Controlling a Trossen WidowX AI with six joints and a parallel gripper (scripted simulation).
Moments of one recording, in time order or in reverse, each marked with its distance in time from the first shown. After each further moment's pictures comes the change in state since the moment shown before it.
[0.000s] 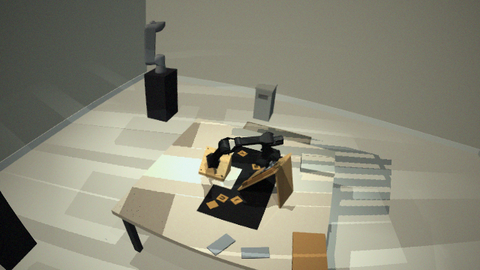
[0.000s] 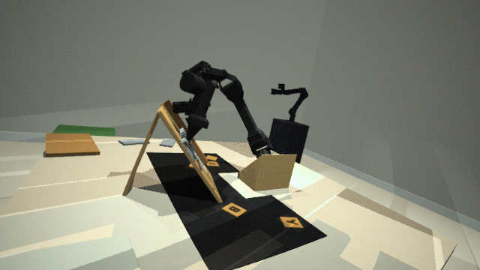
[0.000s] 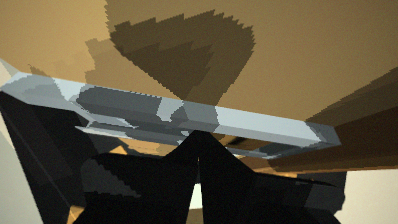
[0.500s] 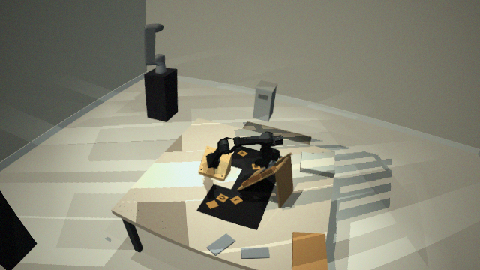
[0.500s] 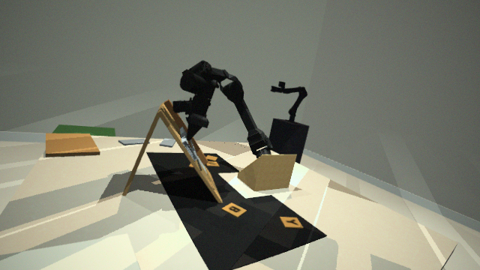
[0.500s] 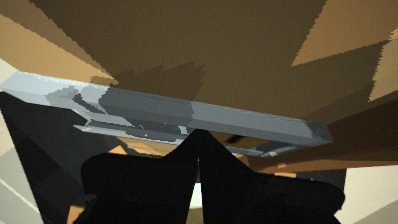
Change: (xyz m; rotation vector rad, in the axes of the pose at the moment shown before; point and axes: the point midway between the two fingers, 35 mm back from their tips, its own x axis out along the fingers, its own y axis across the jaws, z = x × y) arm -0.002 -0.004 0.000 0.004 -0.003 0.003
